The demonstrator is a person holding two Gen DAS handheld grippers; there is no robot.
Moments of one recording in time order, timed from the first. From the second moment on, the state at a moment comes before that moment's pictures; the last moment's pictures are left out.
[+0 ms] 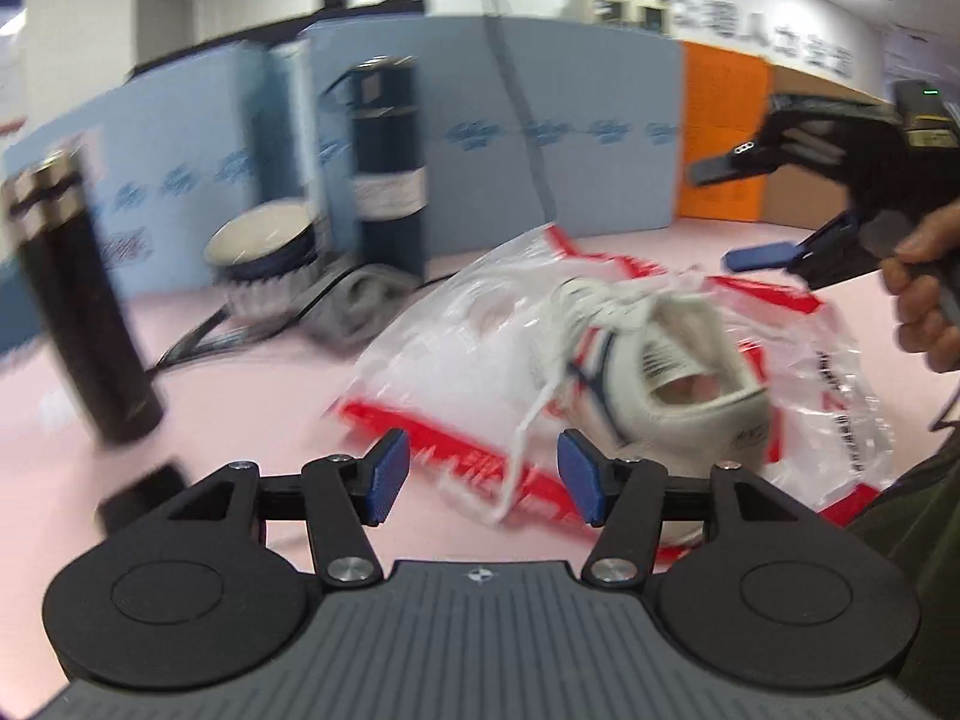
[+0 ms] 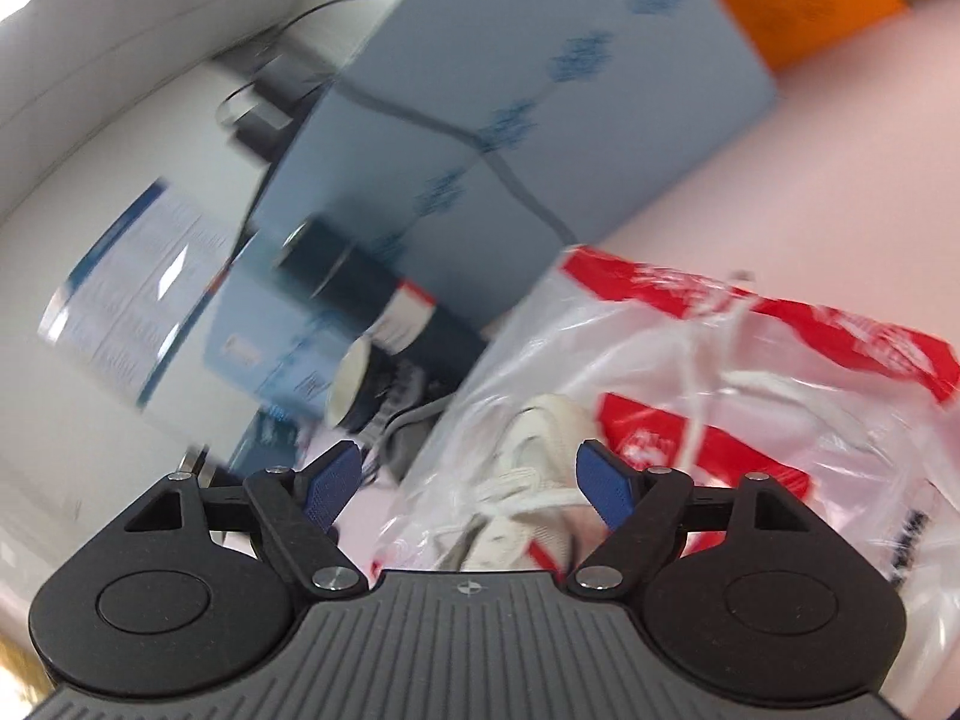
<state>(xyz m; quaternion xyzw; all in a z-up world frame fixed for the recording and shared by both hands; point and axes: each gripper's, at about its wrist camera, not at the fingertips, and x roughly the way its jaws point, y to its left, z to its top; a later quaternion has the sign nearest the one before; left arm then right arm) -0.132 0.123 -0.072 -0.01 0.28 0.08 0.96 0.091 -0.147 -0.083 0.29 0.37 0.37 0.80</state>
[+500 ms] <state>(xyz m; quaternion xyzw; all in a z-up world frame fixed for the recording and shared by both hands) -0.117 0.176 -0.098 -0.17 0.34 0.22 0.90 0.077 -0.150 -0.082 0.22 0.37 0.39 0.82</state>
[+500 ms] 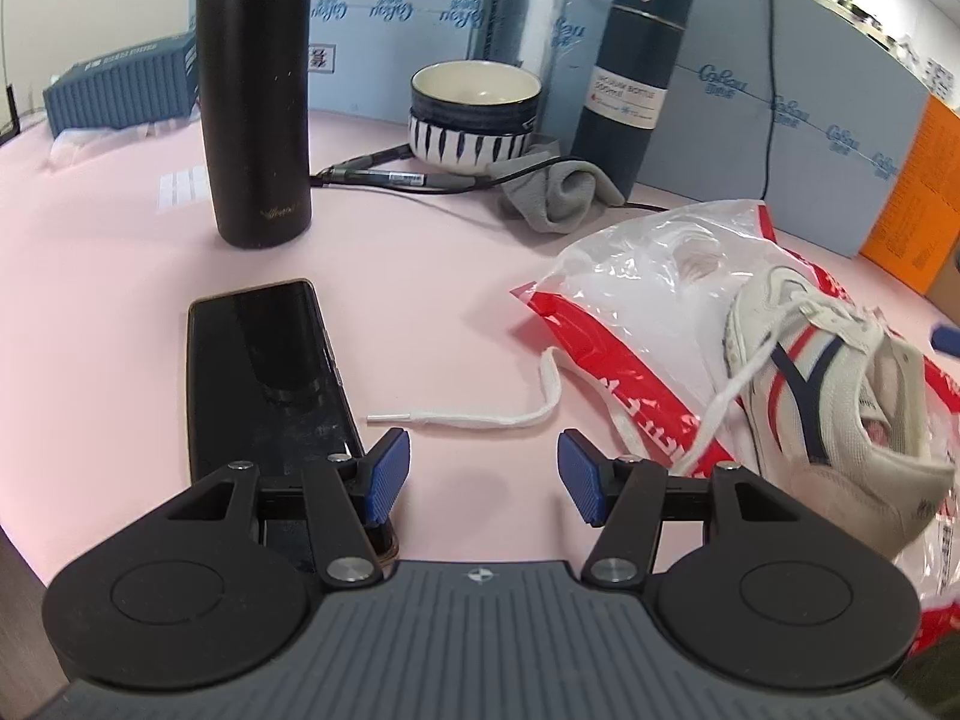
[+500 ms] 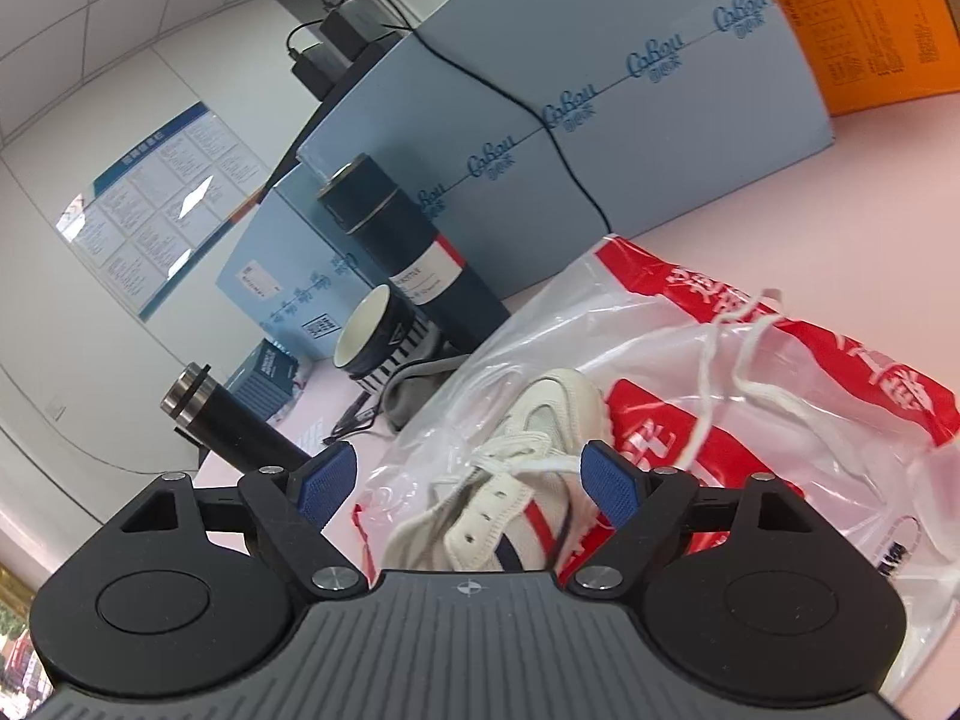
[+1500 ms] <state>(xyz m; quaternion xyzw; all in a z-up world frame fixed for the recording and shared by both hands) -0.092 0.197 -0.074 -0.26 0.20 0.18 0.93 0.083 -0.155 -0.095 0.24 0.38 0.36 0.82</state>
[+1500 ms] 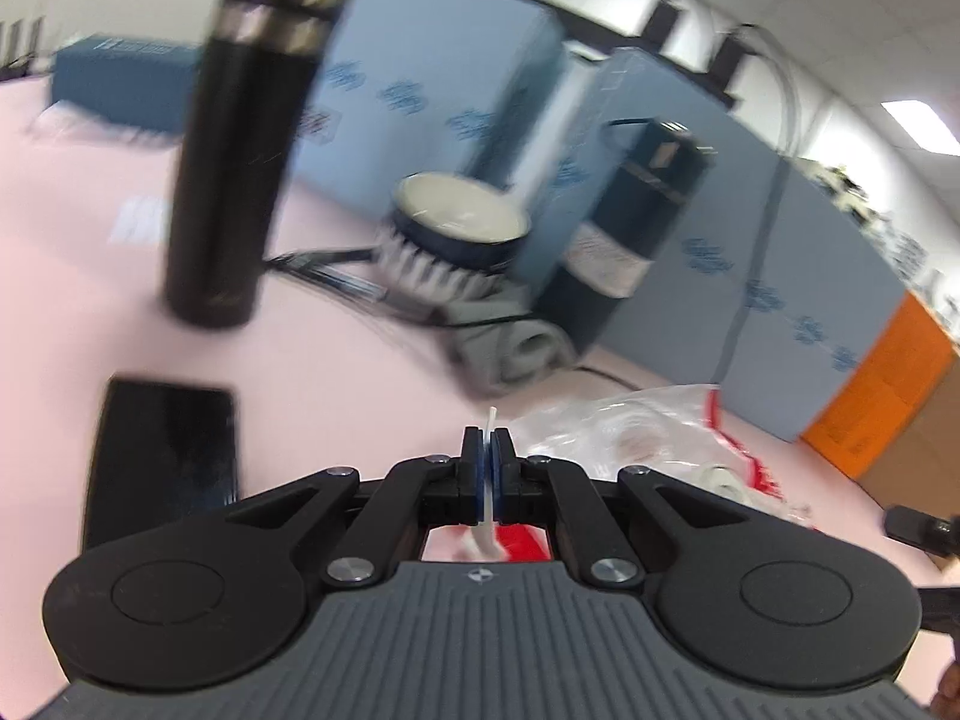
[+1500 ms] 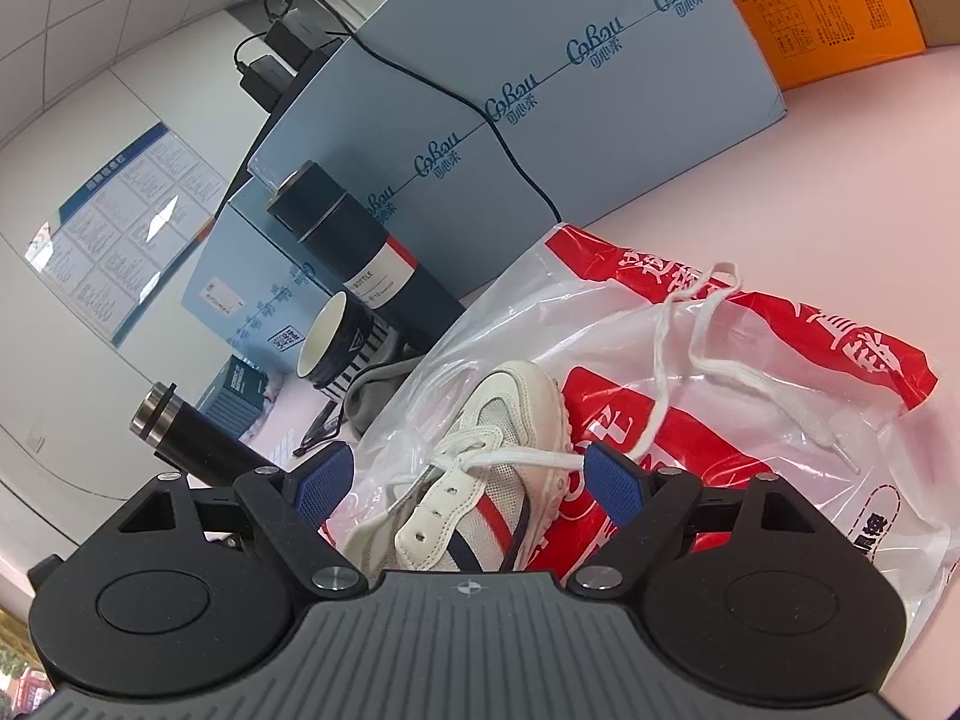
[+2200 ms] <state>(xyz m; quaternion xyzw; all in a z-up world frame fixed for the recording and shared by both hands) -0.024 0.110 -0.044 -0.02 0.24 -0.07 0.97 0.018 -0.068 -0.093 -0.21 0.25 0.39 0.86</state>
